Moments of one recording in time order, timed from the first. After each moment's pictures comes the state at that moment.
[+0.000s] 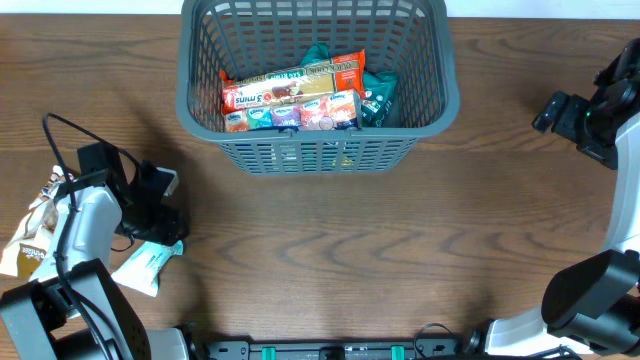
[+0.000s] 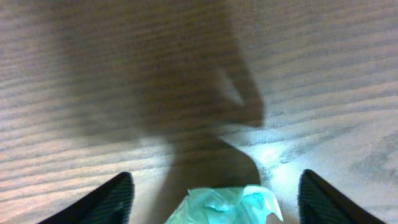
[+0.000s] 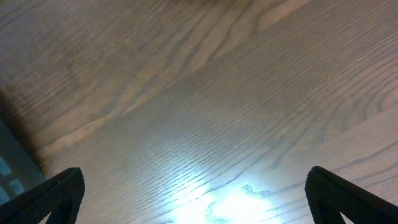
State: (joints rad) left arm 0.35 1.56 0.86 -0.81 0.12 0.61; right arm -0.38 1.71 1.66 -1.17 0.02 0.18
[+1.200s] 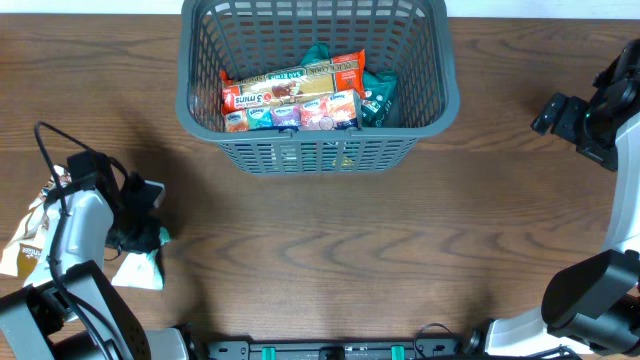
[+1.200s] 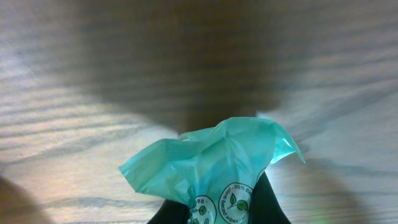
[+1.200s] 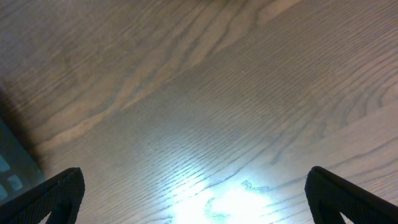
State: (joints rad) left arm 0.40 1.55 0.87 -0.88 -0.02 0.64; right arm -0.38 1.71 1.66 -1.18 0.02 0.18
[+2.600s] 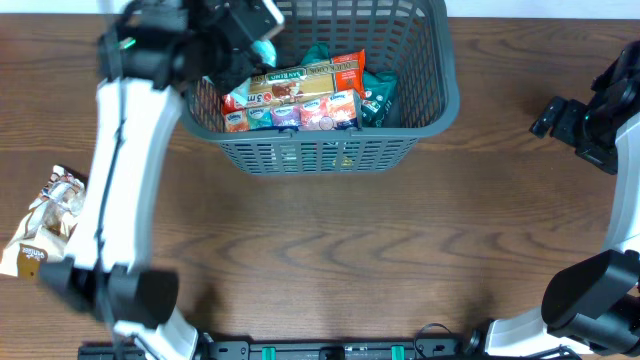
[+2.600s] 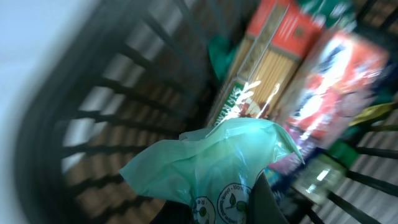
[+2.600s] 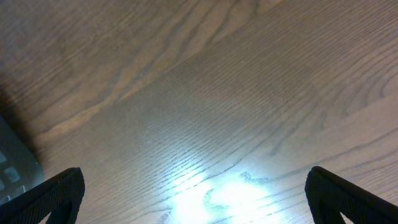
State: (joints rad) left arm -0.19 1.83 2.01 -1.07 0.23 0.75; right arm -0.38 1.71 1.66 -1.22 0.02 0.18
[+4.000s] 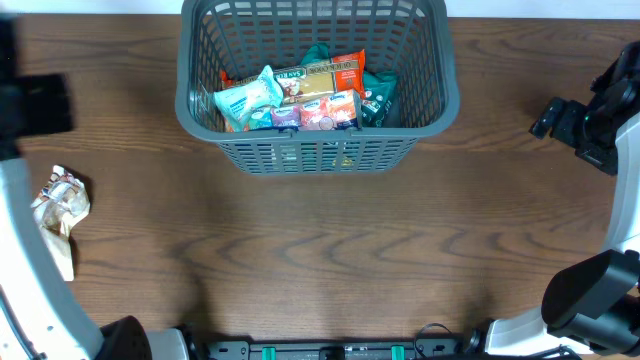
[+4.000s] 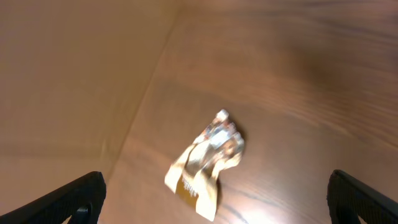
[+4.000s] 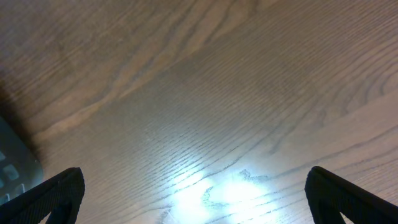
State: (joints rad) left arm 0.39 1.54 2.05 -1.38 -0.27 0.20; right arm -0.38 1.71 1.66 -1.22 0.02 0.18
